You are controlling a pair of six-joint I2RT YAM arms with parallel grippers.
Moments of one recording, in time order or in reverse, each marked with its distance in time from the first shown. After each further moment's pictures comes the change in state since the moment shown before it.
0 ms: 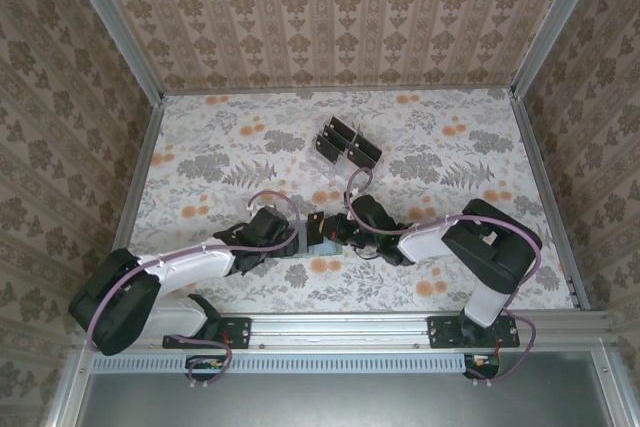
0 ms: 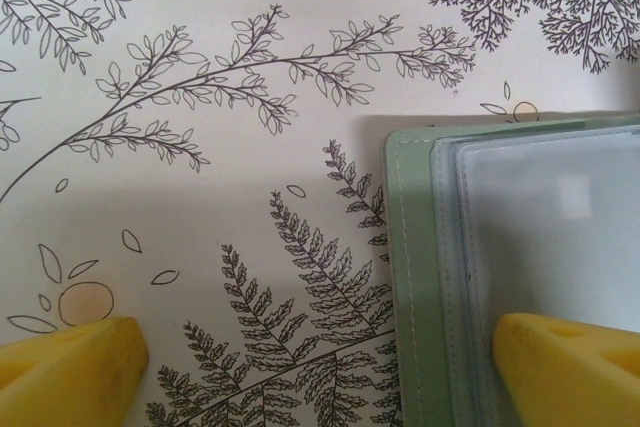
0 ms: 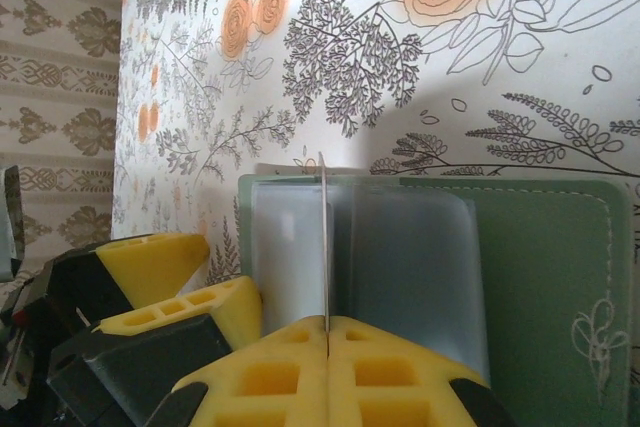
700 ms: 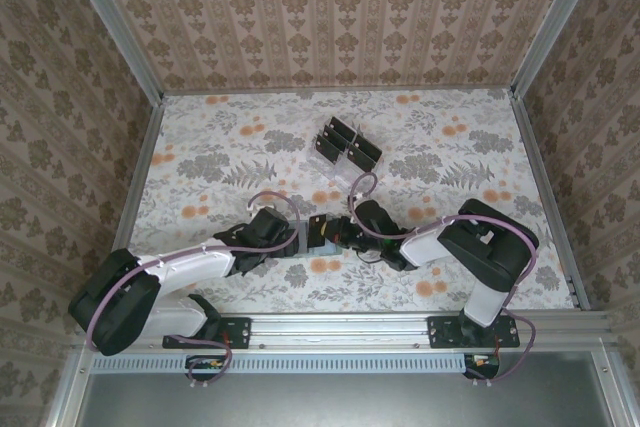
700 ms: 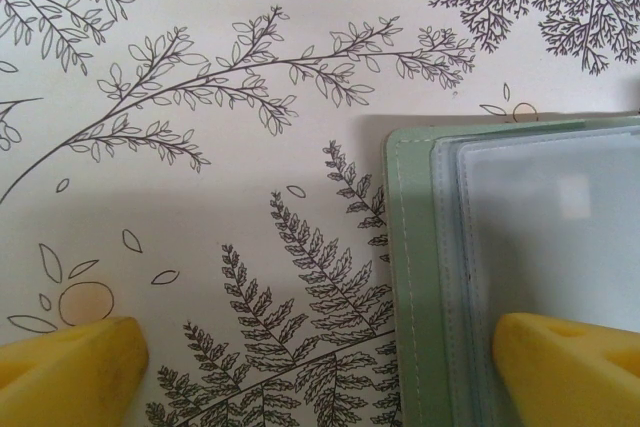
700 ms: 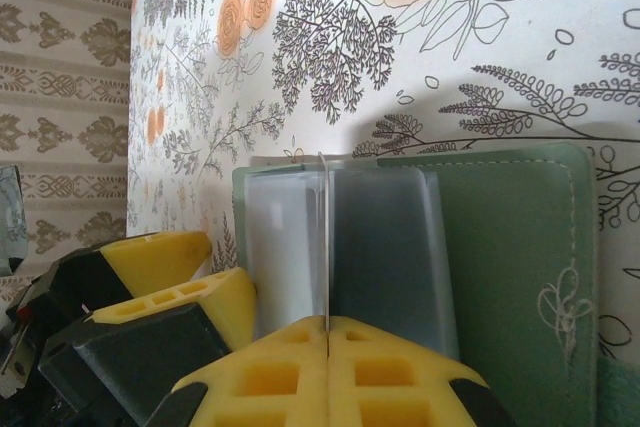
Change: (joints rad) left arm -0.006 -0.002 -0.005 0.008 -0.008 -0.005; right arm 0.000 0.017 -0.061 0.109 -0.004 0.049
